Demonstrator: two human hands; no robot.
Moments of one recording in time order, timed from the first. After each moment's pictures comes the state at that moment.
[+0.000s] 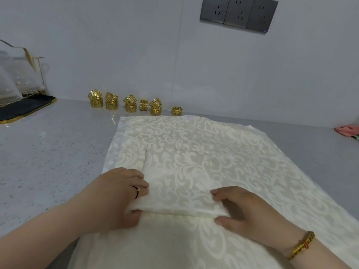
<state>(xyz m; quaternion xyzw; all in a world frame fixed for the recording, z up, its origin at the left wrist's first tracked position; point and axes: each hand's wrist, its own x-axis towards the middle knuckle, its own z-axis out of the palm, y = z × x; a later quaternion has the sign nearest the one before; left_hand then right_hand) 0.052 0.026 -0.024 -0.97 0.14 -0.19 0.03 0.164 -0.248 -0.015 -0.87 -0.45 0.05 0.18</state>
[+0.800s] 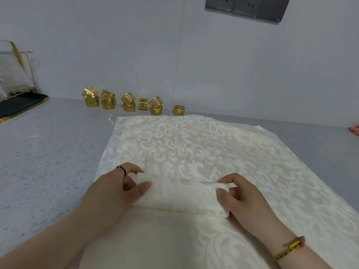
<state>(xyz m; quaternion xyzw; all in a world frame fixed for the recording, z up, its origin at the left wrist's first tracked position) 0.090 0.026 -0.029 -0.88 -0.17 -0.21 -0.39 0.191 -0.202 -0.021 -0.86 -0.23 0.07 0.46</state>
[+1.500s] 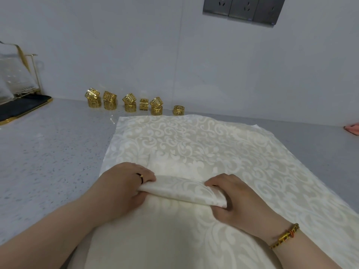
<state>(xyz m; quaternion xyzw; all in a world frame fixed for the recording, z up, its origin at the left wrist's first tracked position) 0.094 0.040 -0.038 -0.97 0.07 -0.21 -0.04 0.191 -0.212 -0.026 -0.85 -0.47 -0.03 0.22</state>
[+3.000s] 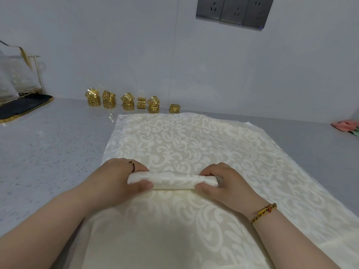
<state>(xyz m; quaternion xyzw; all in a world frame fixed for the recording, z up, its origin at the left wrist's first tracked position) 0.068 0.022 -0.014 -0.97 0.00 -0.10 -0.20 0.179 -0.209 -0.016 -0.86 -0.41 0.02 0.31</state>
